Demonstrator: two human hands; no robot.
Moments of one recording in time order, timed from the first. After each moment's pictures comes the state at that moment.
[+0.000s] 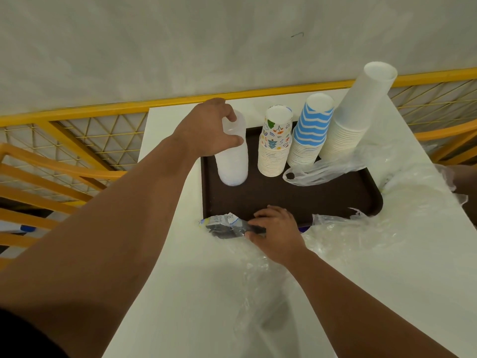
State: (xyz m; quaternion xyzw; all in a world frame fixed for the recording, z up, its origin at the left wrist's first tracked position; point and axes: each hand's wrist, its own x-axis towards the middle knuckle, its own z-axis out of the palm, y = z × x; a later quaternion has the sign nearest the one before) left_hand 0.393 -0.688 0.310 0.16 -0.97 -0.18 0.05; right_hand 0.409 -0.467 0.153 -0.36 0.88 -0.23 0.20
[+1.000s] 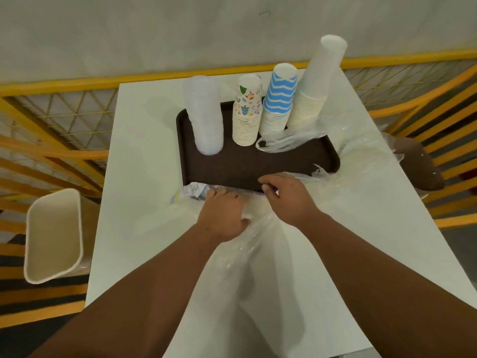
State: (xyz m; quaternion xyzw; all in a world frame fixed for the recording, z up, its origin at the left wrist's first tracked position) left_hand 0.517 -0.543 0.189 0.07 -0.99 -0.07 -0.14; right_hand 0.418 -0.398 0.205 -0.31 0.90 -0.26 0.15
